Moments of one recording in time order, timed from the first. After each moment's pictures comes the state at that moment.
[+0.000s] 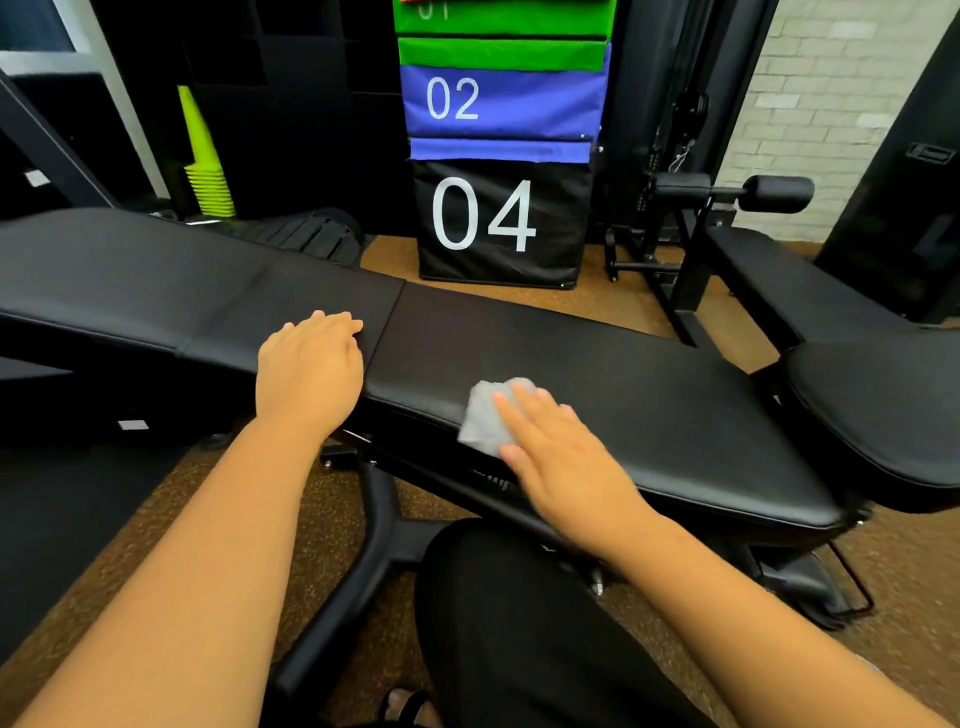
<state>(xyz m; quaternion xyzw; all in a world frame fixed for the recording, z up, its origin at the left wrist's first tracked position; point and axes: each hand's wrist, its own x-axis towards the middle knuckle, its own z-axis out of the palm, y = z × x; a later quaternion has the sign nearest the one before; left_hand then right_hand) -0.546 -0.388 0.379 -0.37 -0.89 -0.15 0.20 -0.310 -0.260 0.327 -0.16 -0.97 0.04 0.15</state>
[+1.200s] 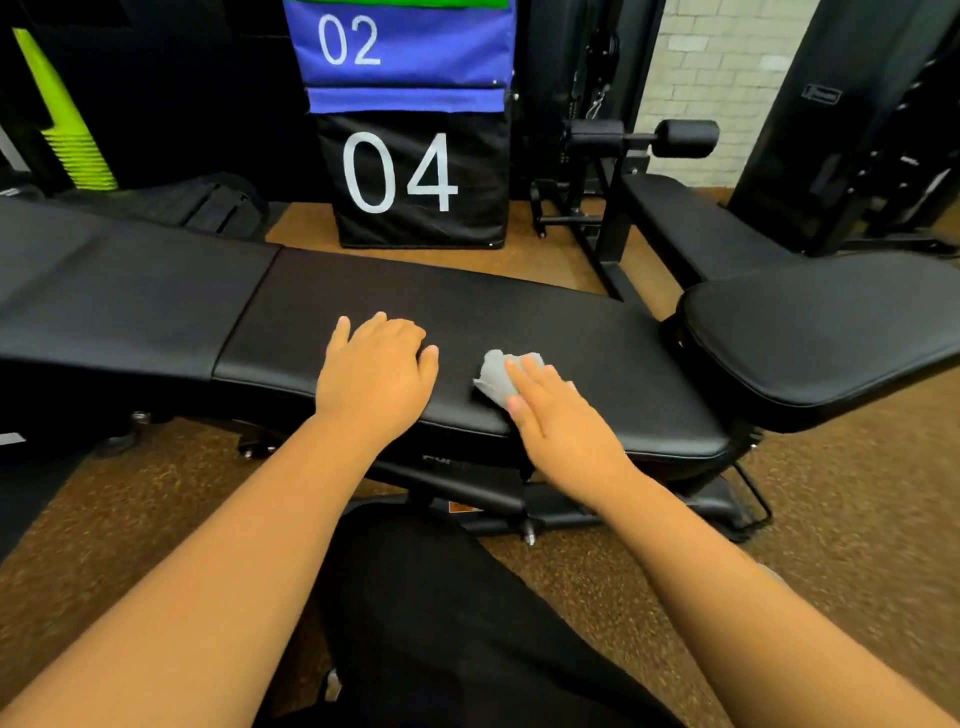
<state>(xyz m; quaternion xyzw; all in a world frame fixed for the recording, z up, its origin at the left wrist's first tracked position) -0.429 -0.293 0.350 -0.52 -0.84 -0.13 0.10 -0.245 -0.202 0.302 -0.29 -0.93 0.08 0.20</state>
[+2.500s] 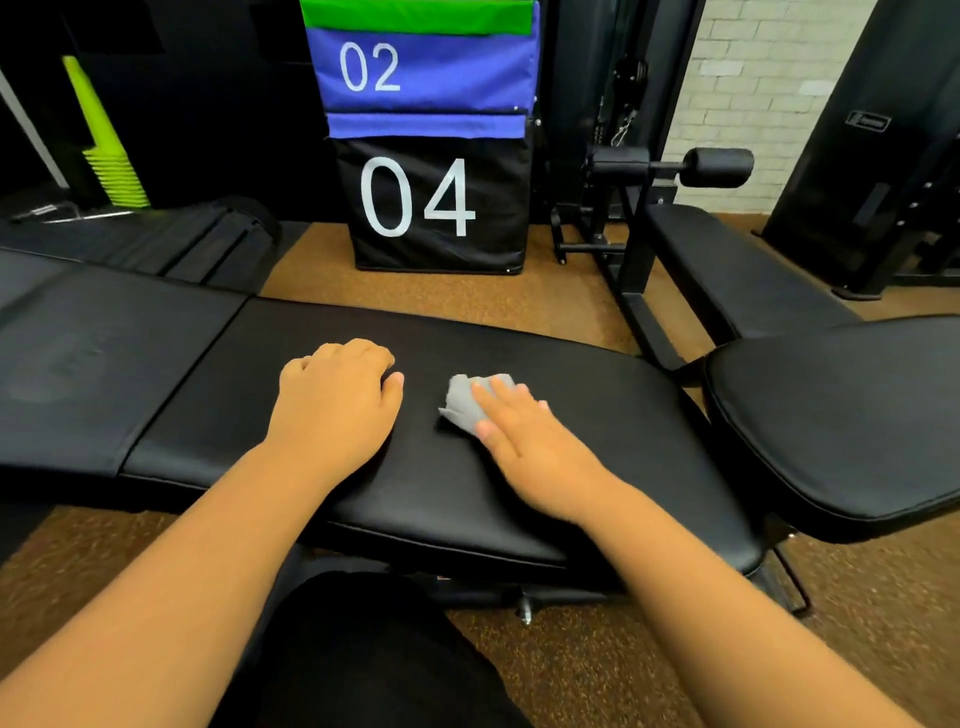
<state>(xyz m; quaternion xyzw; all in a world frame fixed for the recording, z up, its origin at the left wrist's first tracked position) -0.454 -0.242 0.370 -0.47 -0.87 -0.11 0.11 -0.289 -0.115 0.308 -0.22 -0.95 0.16 0.14</state>
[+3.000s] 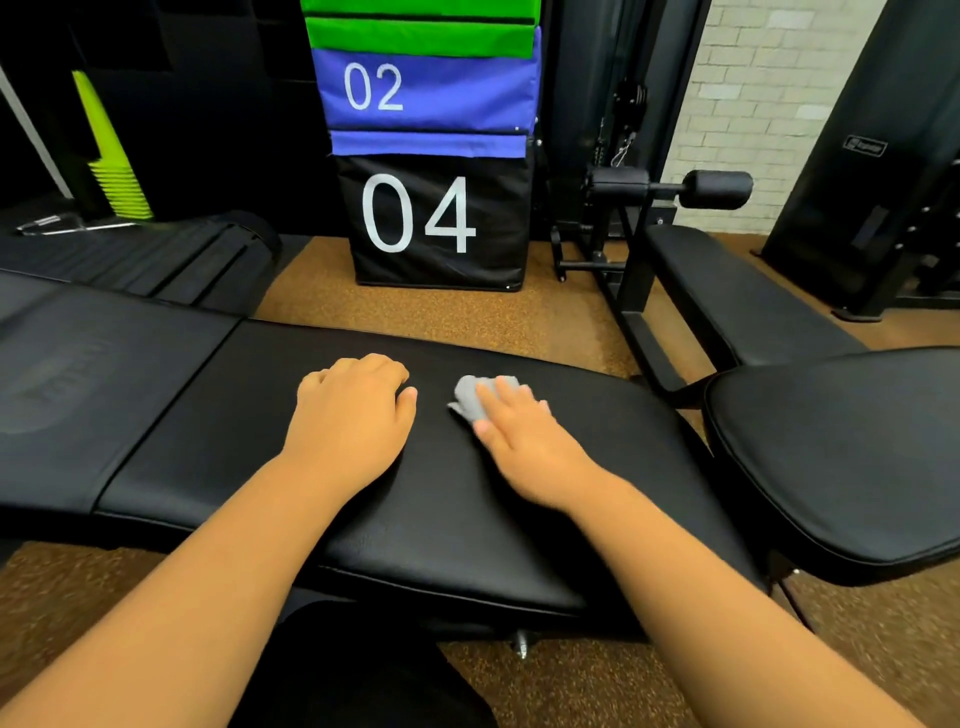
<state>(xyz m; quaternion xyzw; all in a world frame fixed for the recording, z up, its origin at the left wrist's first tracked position) -0.453 -0.217 0.370 -0.48 -0.86 -0.13 0.10 -0.314 -0.070 0.303 -0.23 -0.95 0.13 0.15</state>
